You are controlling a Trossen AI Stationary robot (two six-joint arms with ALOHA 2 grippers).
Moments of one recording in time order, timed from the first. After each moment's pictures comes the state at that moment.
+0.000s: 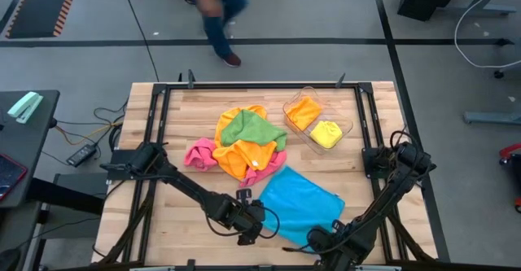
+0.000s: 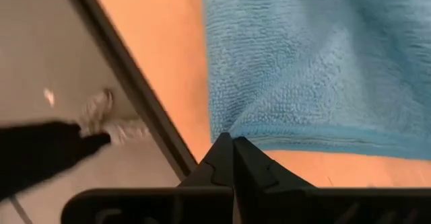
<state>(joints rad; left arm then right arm) -0.54 2.06 1.42 -0.47 -0.28 -0.56 0.93 1.95 1.34 -0.68 0.11 1.50</state>
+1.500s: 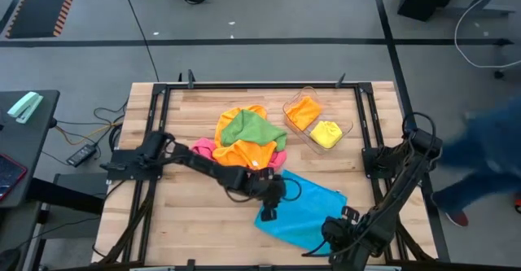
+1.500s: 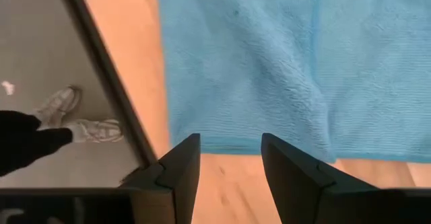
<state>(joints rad) -0.29 2.09 1.46 -0.24 -0.14 -0.30 0.97 1.77 1.30 -0.91 0.20 1.41</state>
